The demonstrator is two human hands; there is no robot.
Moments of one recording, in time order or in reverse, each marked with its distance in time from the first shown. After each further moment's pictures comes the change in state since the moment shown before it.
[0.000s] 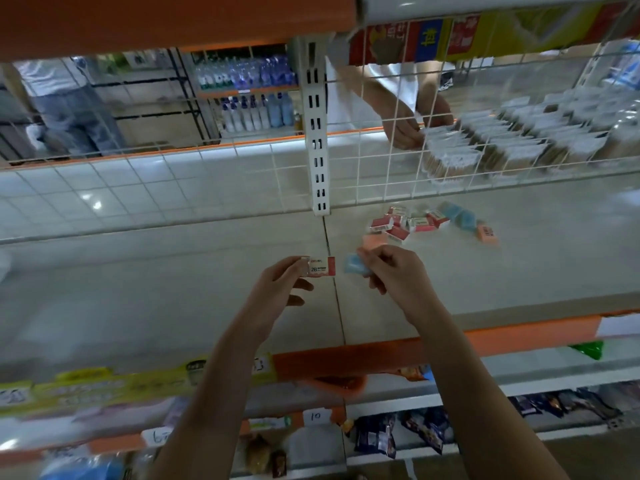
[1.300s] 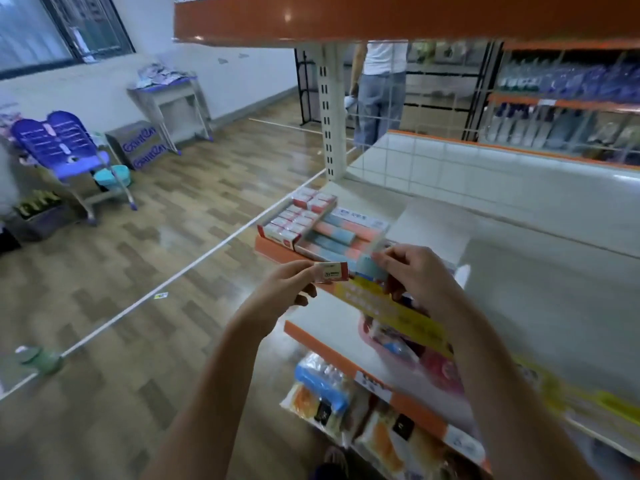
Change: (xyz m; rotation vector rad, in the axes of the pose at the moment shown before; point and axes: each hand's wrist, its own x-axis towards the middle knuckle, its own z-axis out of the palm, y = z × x) left_hand -0.256 -0.059 -0.570 0.001 0.529 -0.002; right_hand -0.098 -0.214 0.577 -0.016 -0.758 -0.265
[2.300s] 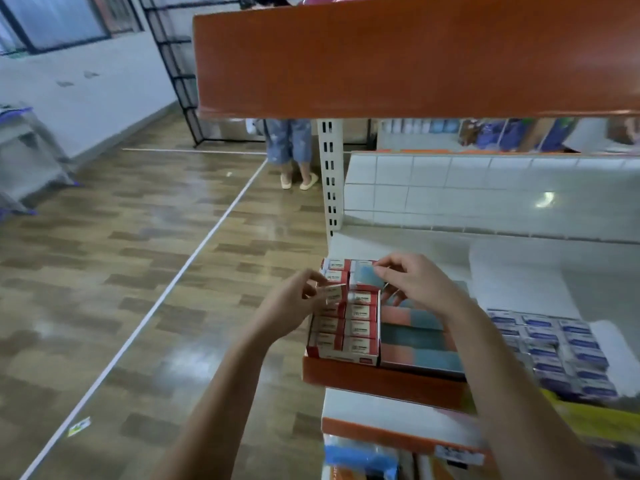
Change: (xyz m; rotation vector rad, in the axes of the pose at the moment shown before) left_hand 0.249 -0.010 -0.163 0.523 -0.414 0.162; right_hand 0.194 -0.030 0.098 -0.068 0.225 0.301
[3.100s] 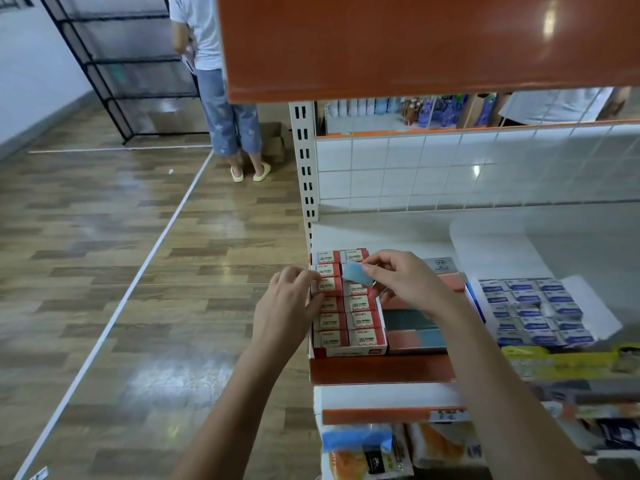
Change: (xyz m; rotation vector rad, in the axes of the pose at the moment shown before) left_hand -0.003 -0.006 0.005 0.578 0.209 0.226; right_hand -0.008 0.002 0.030 -0.016 0.138 0.063
